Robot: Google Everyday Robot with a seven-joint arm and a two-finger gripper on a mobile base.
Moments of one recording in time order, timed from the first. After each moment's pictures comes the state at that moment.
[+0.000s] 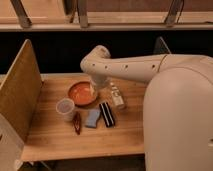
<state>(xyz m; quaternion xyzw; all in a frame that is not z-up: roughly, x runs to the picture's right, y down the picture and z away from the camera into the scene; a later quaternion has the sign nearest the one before) -0.018 0.017 0.788 -0.19 0.17 0.54 0.80</state>
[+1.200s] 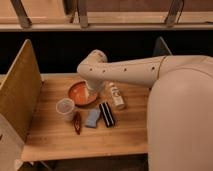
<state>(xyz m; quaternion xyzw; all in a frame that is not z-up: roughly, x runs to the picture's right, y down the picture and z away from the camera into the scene) -0.046 0.044 0.773 -0.21 0.15 0.56 0.79</state>
